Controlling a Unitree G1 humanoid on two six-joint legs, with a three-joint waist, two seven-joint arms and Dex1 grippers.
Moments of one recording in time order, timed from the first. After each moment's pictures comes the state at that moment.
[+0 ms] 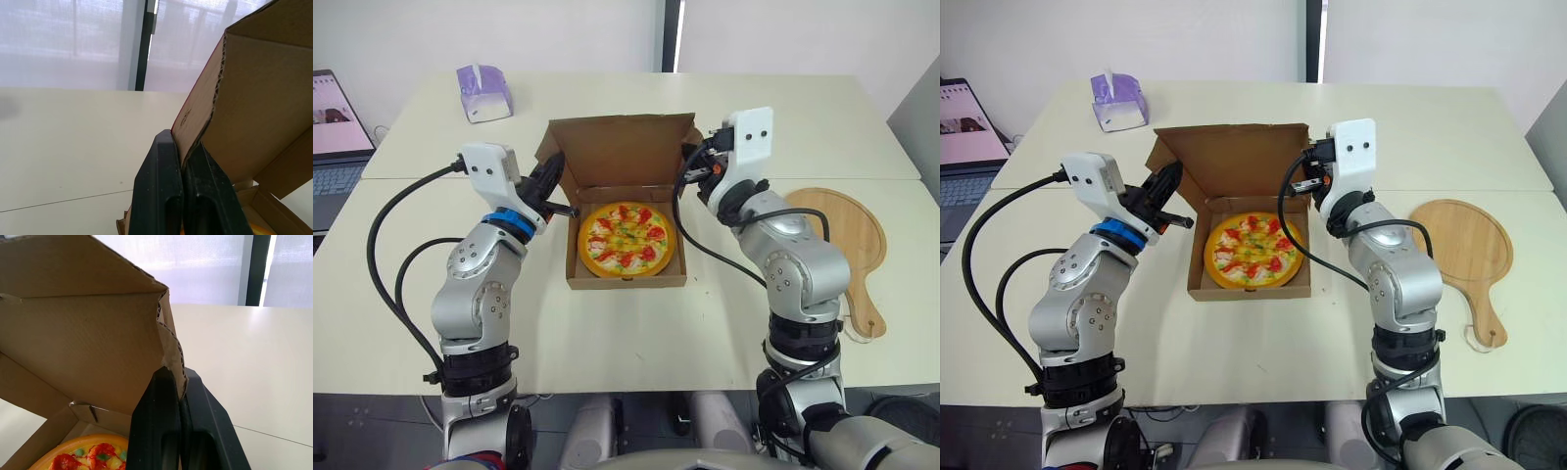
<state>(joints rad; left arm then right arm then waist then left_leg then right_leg) -0.40 0.25 0.24 -0.27 -0.39 0.51 -0.35 -0.64 0.00 -0.02 -0.38 0.22 0.91 0.14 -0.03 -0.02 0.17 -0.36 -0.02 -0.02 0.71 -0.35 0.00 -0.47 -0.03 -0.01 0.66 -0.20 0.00</state>
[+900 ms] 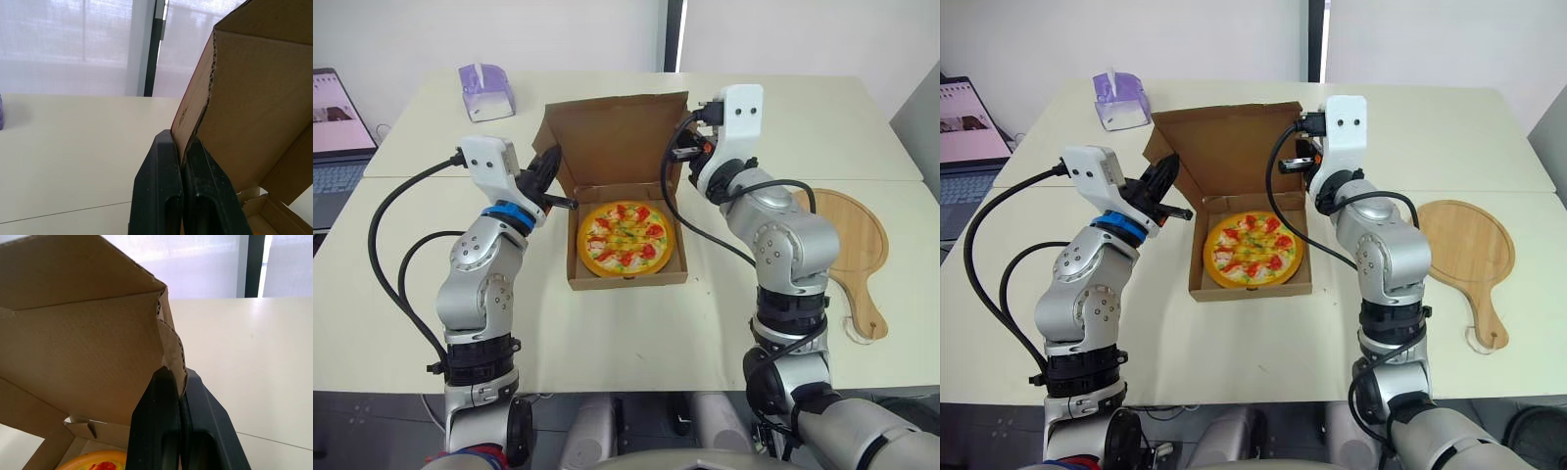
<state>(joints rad) -0.44 0.25 0.24 -0.20 -0.38 0.45 -0.34 -0.78 0.07 -0.08 -0.26 0.22 0.98 0.06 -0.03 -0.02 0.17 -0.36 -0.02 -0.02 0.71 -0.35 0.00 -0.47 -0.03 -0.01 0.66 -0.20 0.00</state>
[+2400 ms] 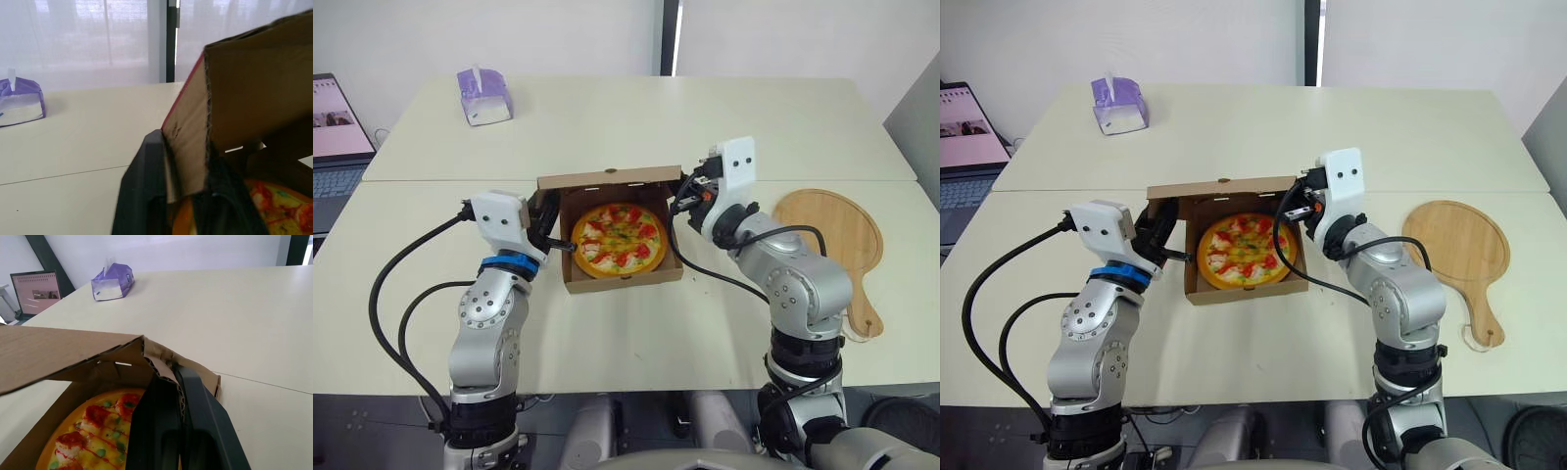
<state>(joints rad) -0.14 0.22 0.14 -0.39 -0.22 0.30 -0.26 -0.55 0.00 0.01 -0.45 0.30 1.03 0.20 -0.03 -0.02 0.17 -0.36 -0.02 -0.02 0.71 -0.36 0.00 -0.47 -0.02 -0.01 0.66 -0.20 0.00</state>
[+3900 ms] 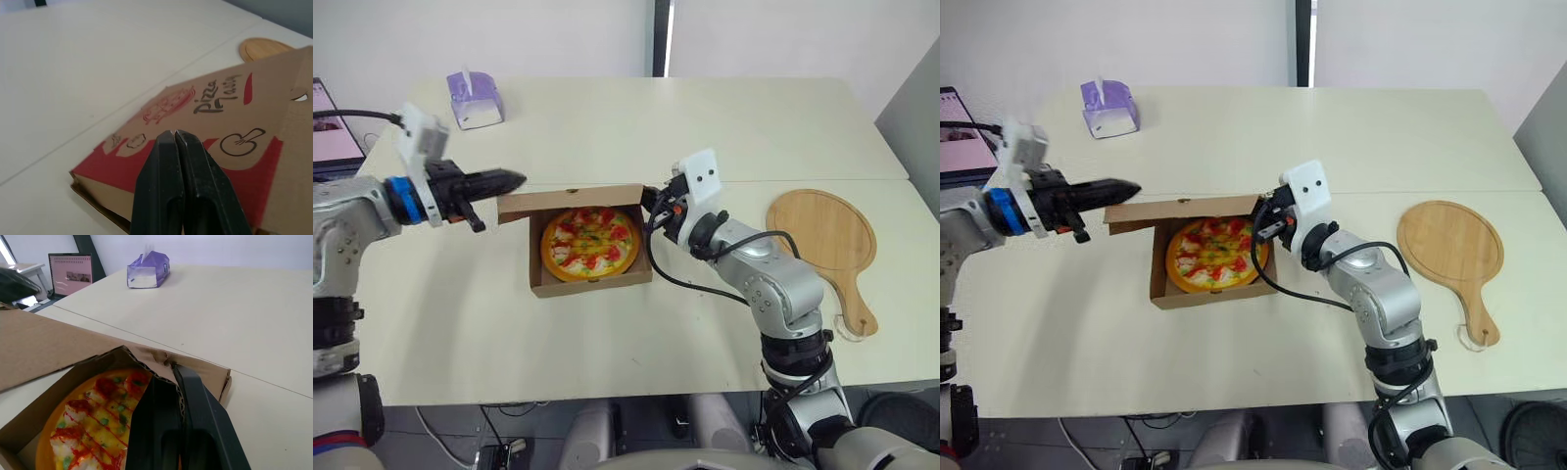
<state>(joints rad) -0.60 0.99 0.11 0.13 -0.62 0.77 -1.08 -0.55 -0.07 0.17 -0.35 0.30 0.87 0.28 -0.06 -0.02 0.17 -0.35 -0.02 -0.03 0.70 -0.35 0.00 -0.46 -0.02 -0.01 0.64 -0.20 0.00</state>
